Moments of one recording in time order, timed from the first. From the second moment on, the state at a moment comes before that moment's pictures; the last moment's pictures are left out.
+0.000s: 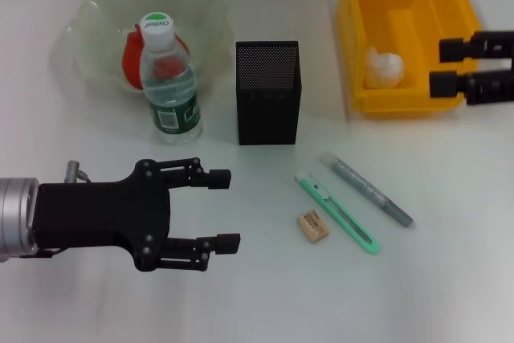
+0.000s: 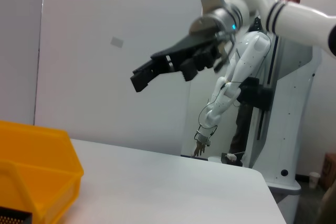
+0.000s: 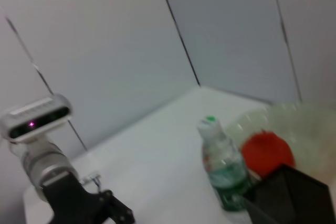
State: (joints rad) left arm -0.34 -2.07 1.01 0.77 1.76 1.80 -1.21; right arm 0.46 2.05 -0.66 -1.37 -1.94 -1.95 2.09
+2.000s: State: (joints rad) left arm -0.36 -2.07 1.01 0.60 1.74 1.74 -1.05; right arm 1.07 2.09 -1.26 -0.69 -2.56 -1.59 2.57
